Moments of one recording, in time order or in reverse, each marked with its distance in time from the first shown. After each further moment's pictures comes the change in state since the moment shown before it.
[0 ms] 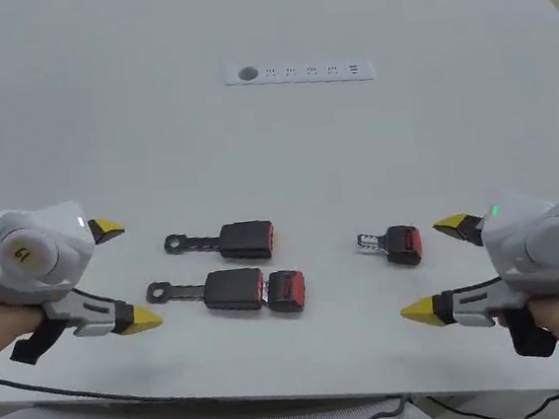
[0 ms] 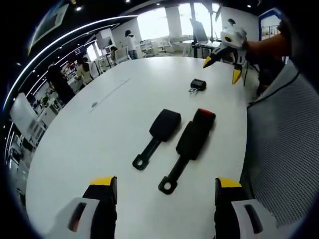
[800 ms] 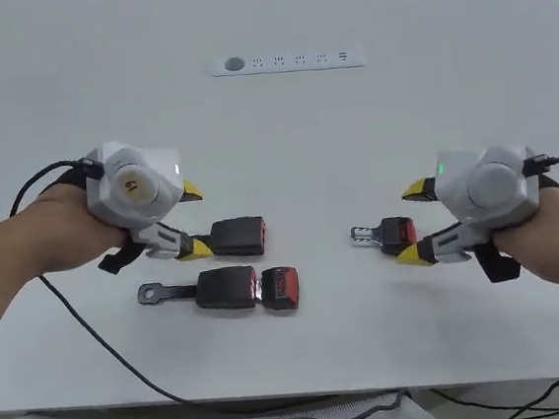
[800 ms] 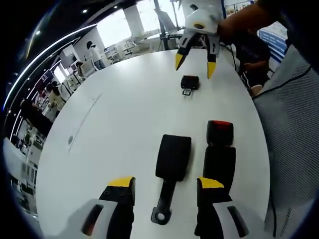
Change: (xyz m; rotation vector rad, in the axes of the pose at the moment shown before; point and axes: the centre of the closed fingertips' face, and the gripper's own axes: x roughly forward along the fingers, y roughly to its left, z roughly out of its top) left arm 0.081 0.015 0.066 0.294 0.034 -0.141; right arm 0.036 -0.044 -0.005 -0.236 0.128 0.086
